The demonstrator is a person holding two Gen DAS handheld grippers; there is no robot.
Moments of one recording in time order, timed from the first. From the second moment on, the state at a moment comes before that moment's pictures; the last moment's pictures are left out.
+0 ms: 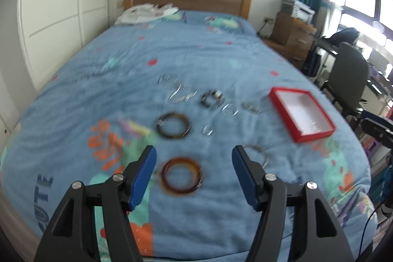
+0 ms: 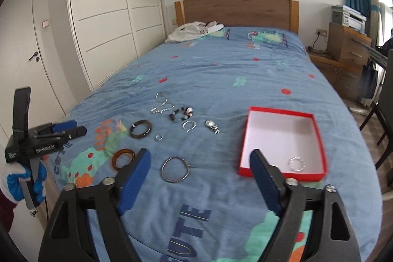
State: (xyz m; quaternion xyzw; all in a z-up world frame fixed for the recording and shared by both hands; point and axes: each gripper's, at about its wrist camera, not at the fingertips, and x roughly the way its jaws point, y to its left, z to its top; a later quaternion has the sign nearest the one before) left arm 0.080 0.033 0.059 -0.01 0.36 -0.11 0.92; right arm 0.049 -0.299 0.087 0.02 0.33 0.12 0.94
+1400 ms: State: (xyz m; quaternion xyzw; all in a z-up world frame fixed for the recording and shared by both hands) left arm 0.161 0.028 -0.086 -0.03 0.47 -0.12 0.87; right arm 0.174 -0.202 -0.095 -0.03 0.48 0.18 0.86
